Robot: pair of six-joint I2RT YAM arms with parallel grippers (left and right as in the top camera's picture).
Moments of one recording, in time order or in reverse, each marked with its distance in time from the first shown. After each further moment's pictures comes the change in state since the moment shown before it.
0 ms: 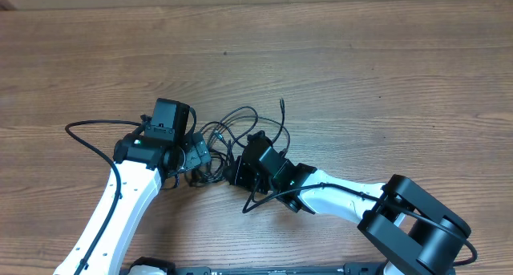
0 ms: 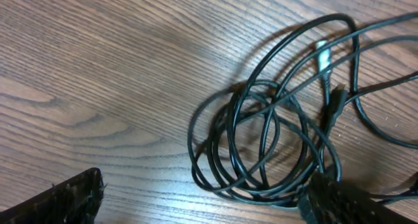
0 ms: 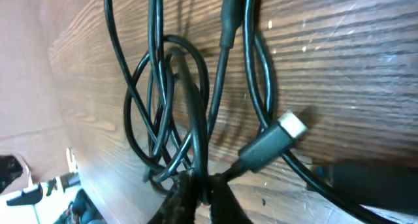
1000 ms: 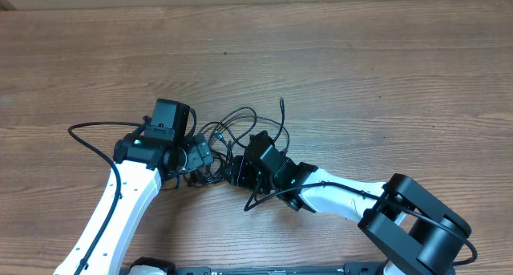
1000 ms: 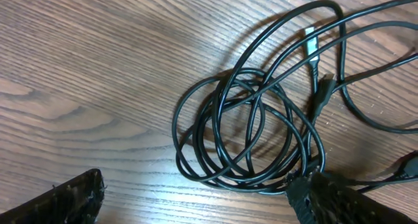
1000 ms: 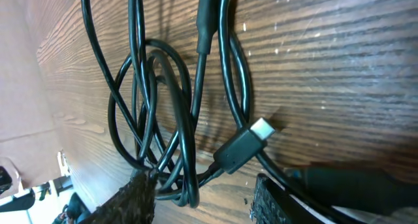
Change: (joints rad) left arm 0.000 0.000 0.000 -0.002 0.054 -0.003; right arm -0.011 0.001 0.000 -0.034 0.003 -0.007
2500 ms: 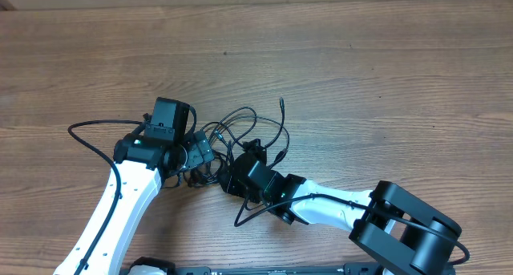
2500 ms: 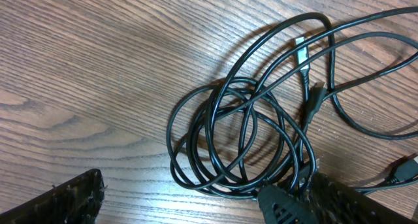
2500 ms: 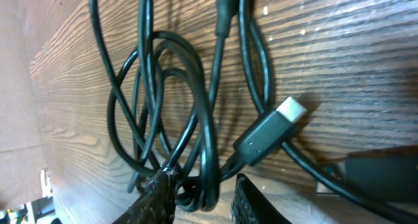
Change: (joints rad) left arm 0.000 0.000 0.000 0.027 0.000 0.000; right arm 0.109 0.023 0.000 0.049 0.190 0.056
